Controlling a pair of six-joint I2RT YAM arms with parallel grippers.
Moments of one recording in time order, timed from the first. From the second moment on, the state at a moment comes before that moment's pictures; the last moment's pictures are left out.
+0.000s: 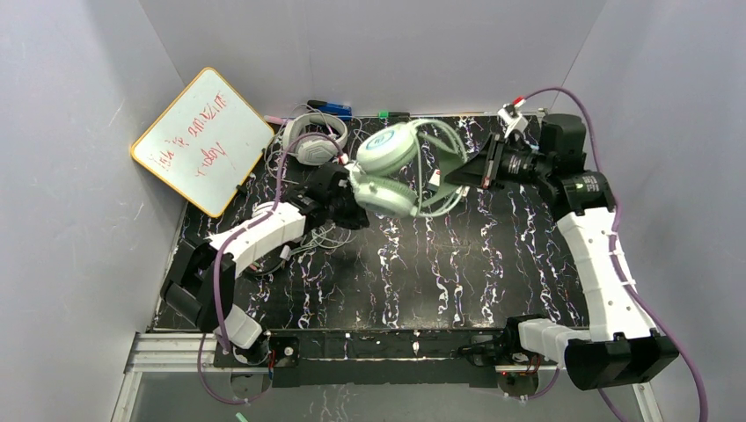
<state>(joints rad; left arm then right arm) -0.62 1.52 1.02 -0.31 0.21 -0.33 0.16 1.15 1.39 -0.72 -0.85 0.56</state>
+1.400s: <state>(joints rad) -0.48 1.40 1.04 -0.22 0.23 -0.18 0.52 1.14 1.22 -0.64 -0.73 0.27</state>
